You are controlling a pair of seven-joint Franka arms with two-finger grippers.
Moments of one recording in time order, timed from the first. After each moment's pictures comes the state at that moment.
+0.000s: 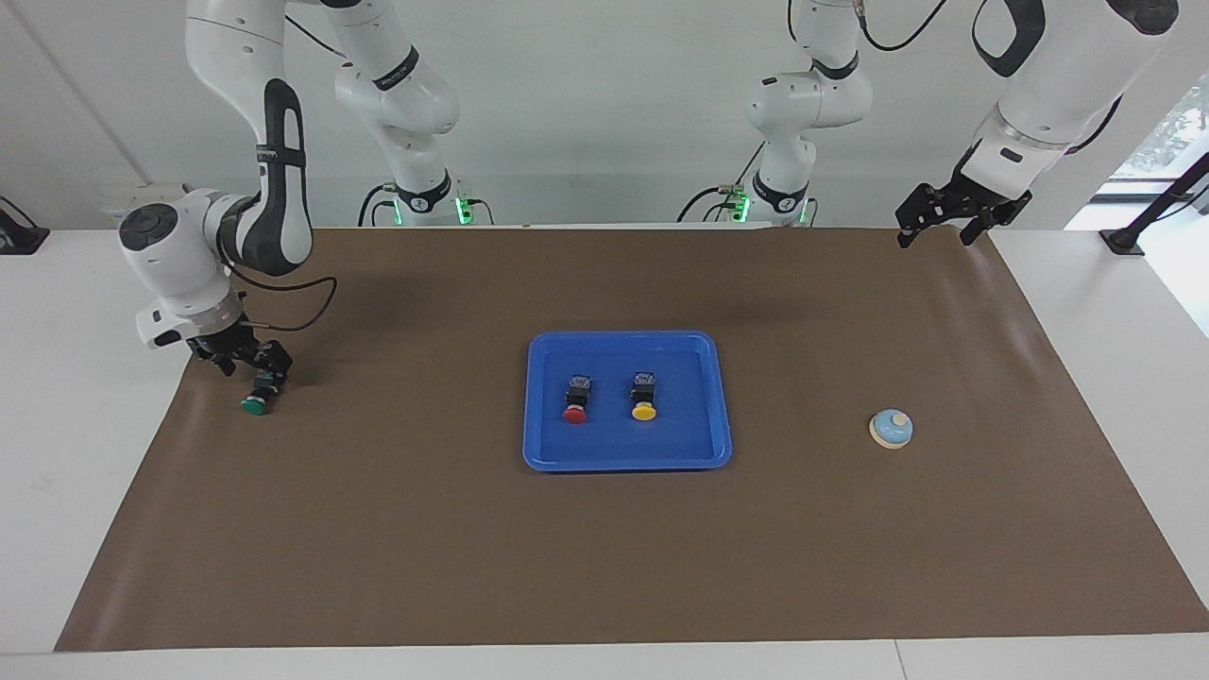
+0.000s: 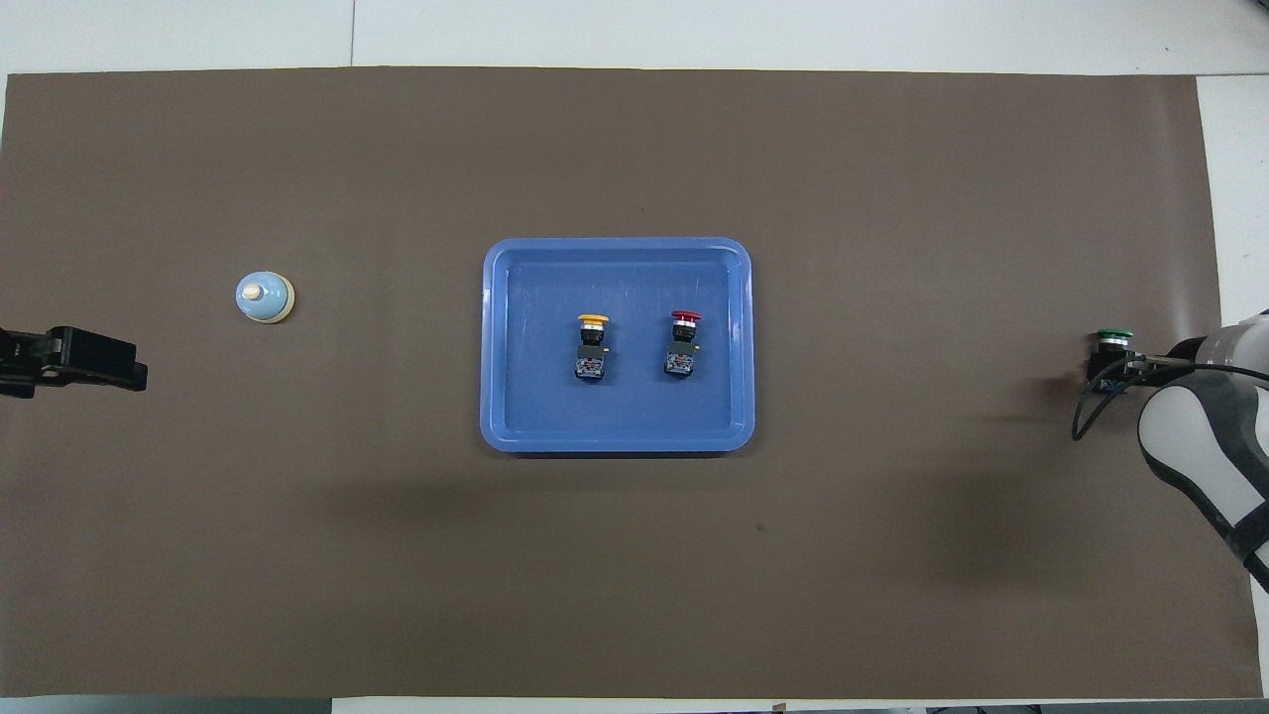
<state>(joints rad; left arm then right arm) 0.03 -0.13 -0.05 -1.76 -0.03 1.54 0.01 -0.39 0.16 0.02 -2.25 -0.06 2.46 -0.12</state>
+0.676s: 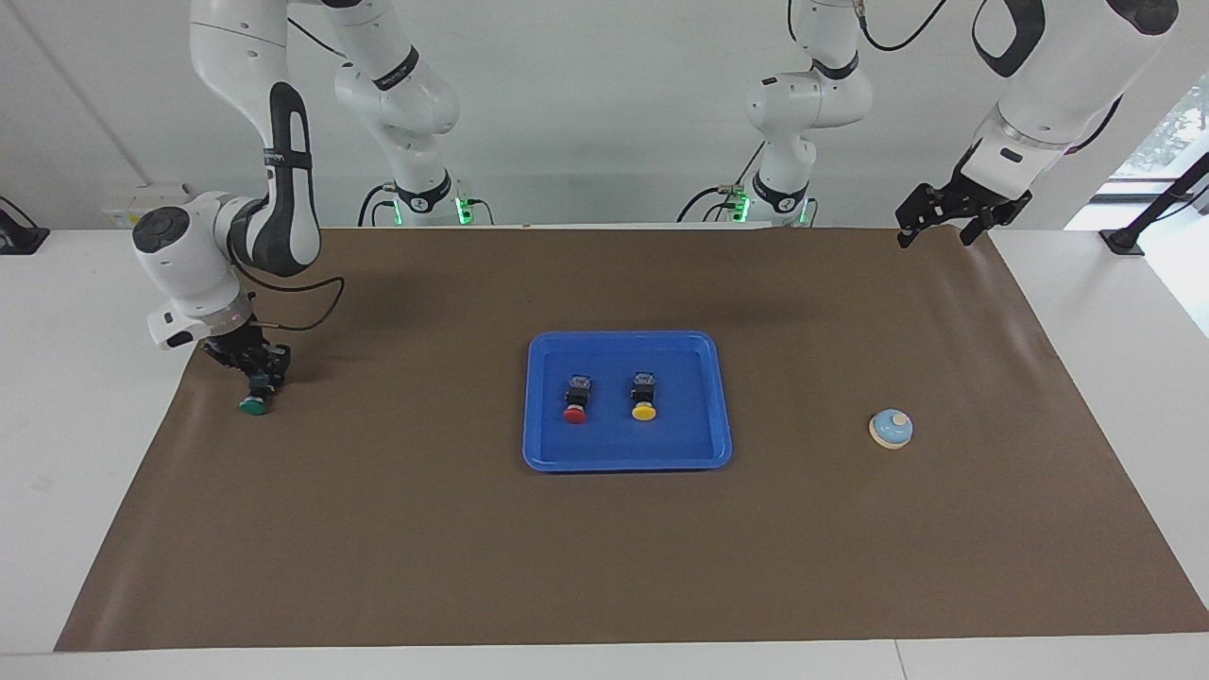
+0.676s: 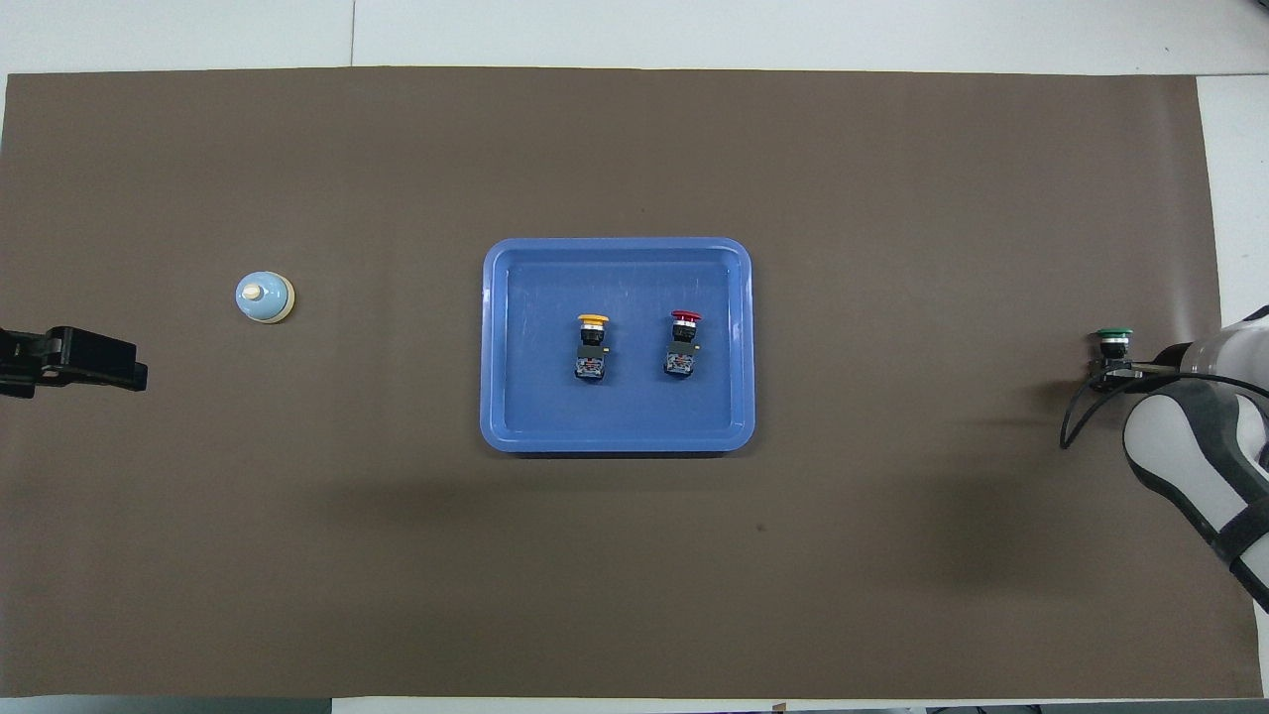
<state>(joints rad) 0.03 -0.13 -0.05 -1.76 -0.03 1.54 0.01 -0.39 0.16 0.03 -2.28 -0.06 2.50 -0.13</state>
